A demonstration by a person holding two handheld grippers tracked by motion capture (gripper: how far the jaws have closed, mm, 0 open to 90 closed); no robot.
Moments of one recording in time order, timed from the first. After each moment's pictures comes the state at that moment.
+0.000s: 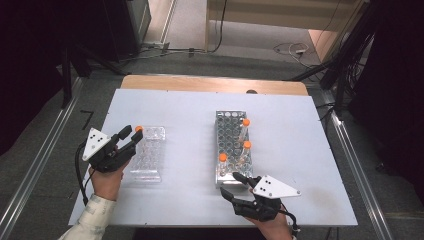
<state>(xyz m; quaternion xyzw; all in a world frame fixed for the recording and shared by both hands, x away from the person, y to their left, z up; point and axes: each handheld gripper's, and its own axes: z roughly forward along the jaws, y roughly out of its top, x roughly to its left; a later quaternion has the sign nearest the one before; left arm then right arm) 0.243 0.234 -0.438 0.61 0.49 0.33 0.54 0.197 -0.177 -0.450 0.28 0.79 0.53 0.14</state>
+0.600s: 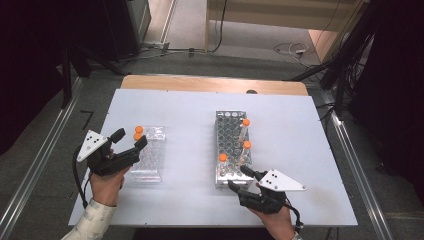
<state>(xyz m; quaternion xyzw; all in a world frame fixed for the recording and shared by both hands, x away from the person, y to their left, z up) 0.232 0.231 -0.431 0.59 0.51 0.28 0.55 0.211 -0.189 -0.451 0.31 0.77 0.53 0.17</state>
